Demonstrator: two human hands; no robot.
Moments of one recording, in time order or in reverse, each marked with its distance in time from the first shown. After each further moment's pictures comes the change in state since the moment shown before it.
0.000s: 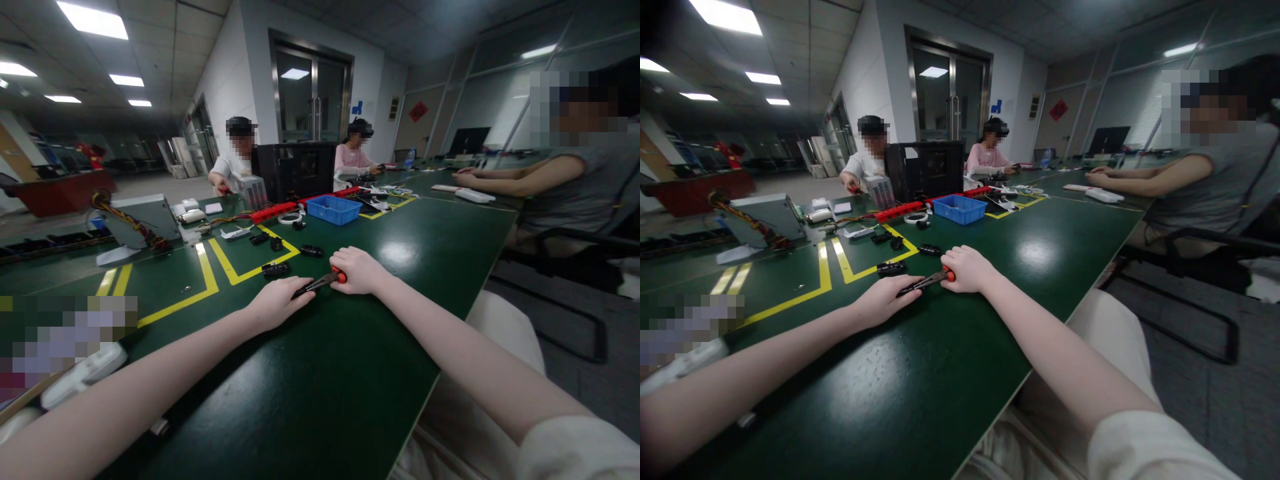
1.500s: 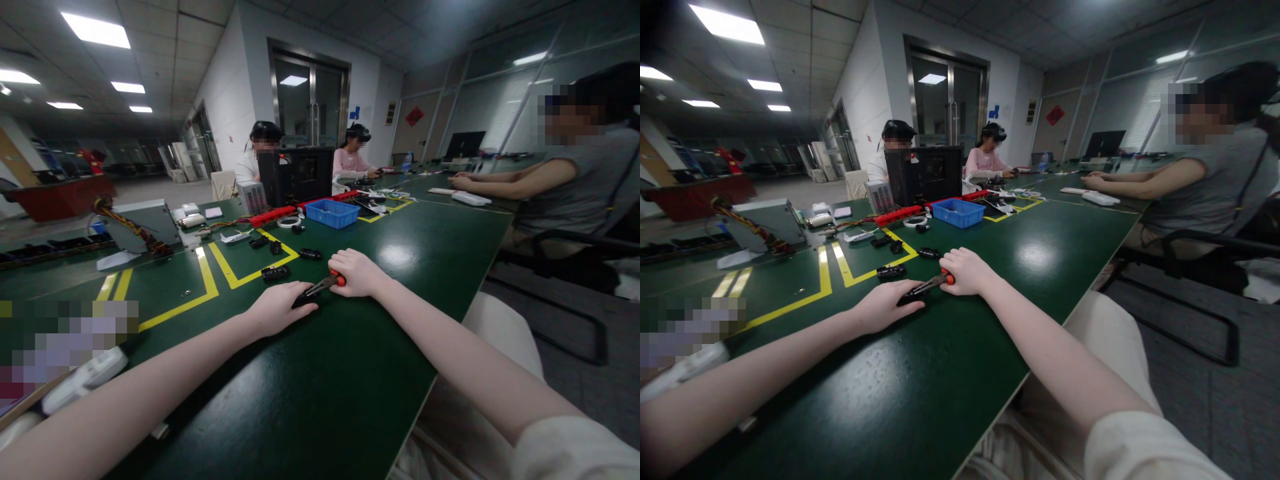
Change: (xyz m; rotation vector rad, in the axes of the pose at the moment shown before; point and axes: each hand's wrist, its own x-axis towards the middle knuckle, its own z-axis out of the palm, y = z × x) left_hand -0.003 0.008 -0.003 0.040 -0.031 0.005; right_hand -0.001 0.000 -0.004 -0.004 0.045 -0.050
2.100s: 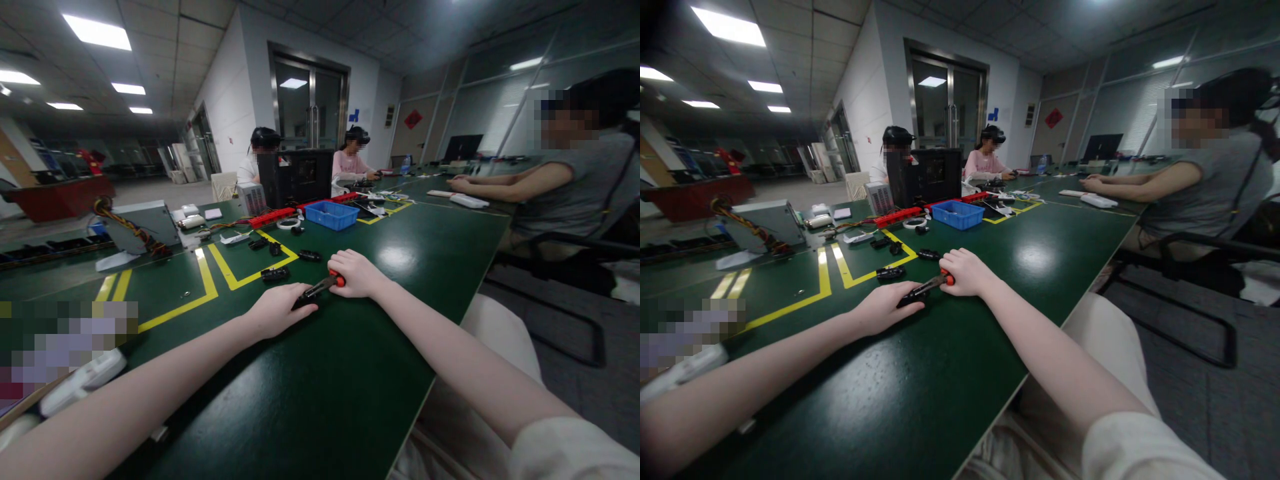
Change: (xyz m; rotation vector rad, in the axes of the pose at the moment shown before) left_hand 0.001 0.001 0.001 -0.001 -0.002 -0.013; right_hand -0.001 0.002 0.002 0.010 0.027 0.000
